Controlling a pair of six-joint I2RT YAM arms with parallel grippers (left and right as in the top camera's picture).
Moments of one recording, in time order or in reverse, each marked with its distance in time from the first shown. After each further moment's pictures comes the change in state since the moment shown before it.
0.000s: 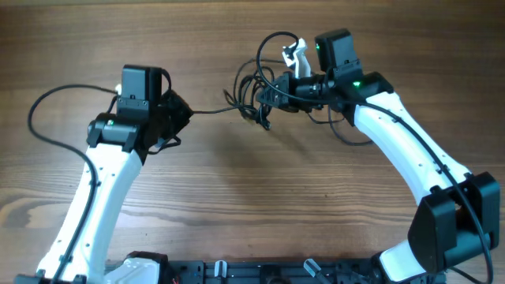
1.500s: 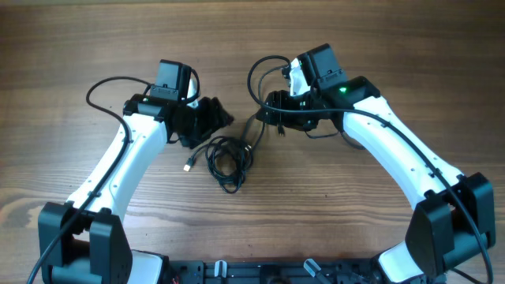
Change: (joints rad) left arm -0.074 0.239 0.005 0.009 0.279 0.131; right arm 0.080 0.000 0.000 -0.223 0.304 -0.024
